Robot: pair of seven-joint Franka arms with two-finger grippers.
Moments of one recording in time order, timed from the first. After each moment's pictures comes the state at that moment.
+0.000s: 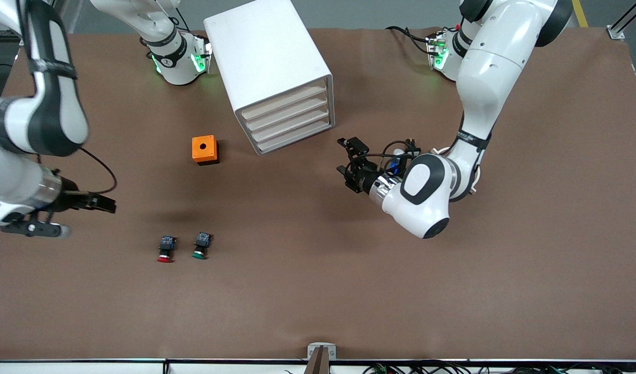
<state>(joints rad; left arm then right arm) -0.37 0.81 -0.15 -1.38 -0.92 1.49 -2.16 0.10 0.33 -0.12 -1.74 0.02 2.02 0.13</state>
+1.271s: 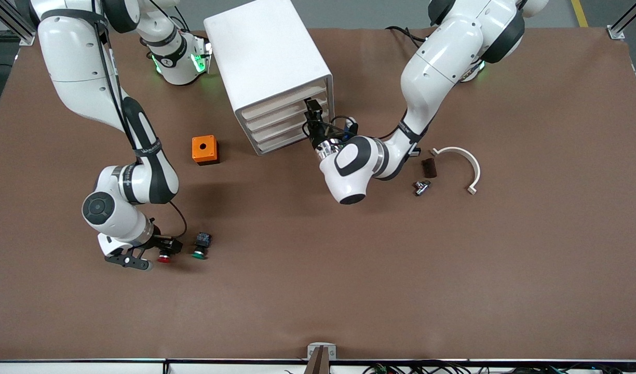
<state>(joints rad) -0.56 0.94 -0.24 -1.38 -0.96 1.42 -2.26 0.18 0.71 -0.12 -1.74 0.06 2.52 0.26</state>
